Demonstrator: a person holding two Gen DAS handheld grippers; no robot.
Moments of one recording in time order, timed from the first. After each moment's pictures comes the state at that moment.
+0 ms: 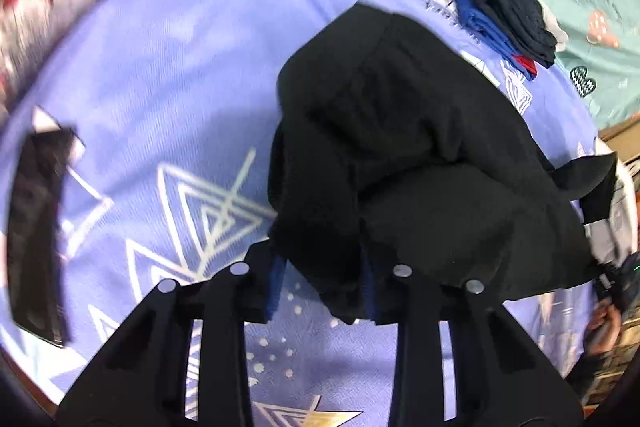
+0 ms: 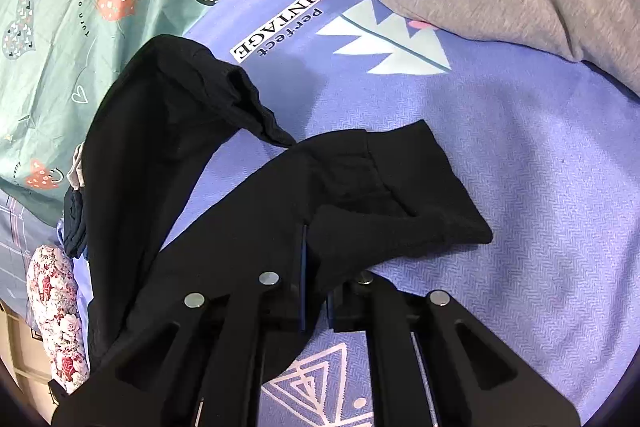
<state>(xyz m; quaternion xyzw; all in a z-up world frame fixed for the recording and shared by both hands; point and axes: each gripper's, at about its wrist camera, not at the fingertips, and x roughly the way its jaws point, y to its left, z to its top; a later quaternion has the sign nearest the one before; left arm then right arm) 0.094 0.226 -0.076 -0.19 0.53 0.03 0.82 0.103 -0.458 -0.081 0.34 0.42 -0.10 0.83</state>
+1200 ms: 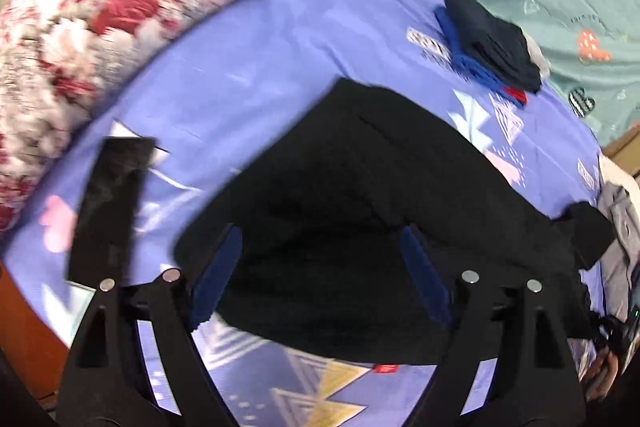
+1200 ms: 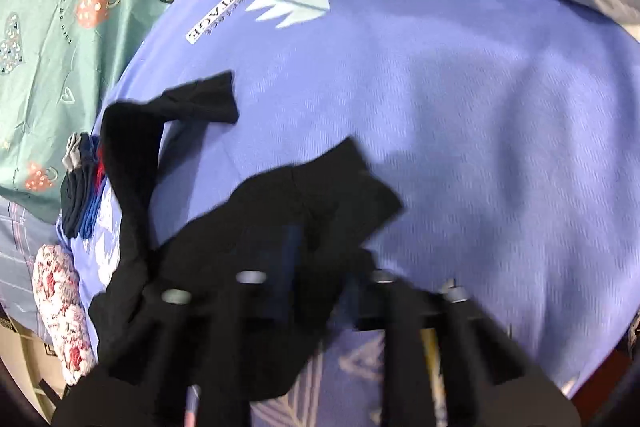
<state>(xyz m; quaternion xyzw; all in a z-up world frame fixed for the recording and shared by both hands) 0.038 0.228 -0.027 -0.17 0.48 0.08 0.86 -0.001 -0.482 -0.099 0.38 0.44 -0.13 0.81</state>
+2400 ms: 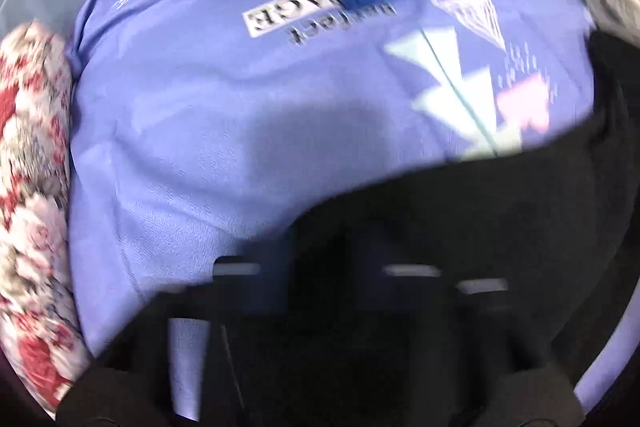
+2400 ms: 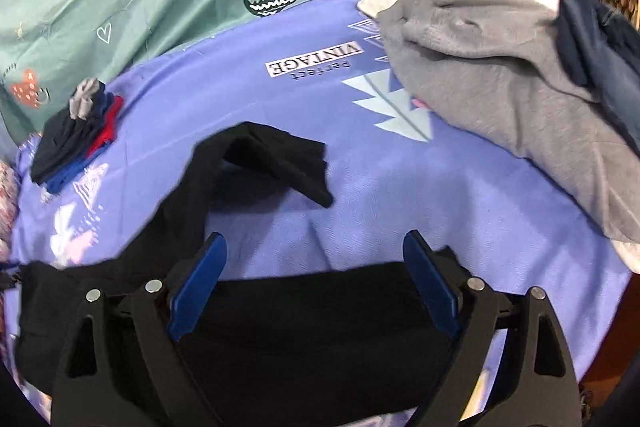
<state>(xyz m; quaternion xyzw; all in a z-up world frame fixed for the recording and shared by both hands) 0.235 0.163 -0.074 0.18 0.53 -0.12 0.82 0.079 -0.402 -0.028 0.15 0.40 -0.13 0.90</state>
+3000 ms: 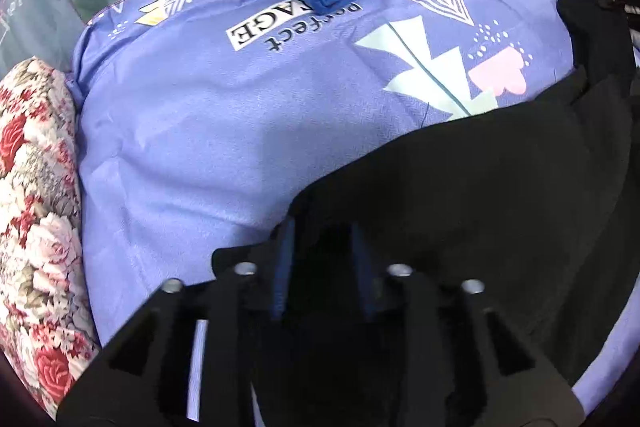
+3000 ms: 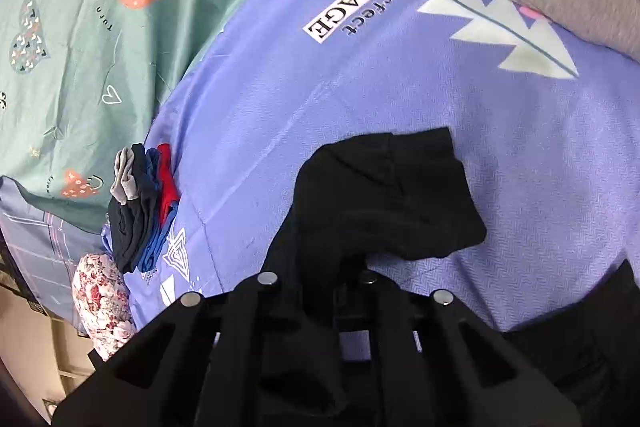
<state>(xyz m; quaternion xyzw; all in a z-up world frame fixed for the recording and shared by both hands) 0.210 0.157 -0.073 0.22 0.49 -0.15 0.83 0.194 -0.421 -0.063 0.39 0.44 -0.02 0.81</state>
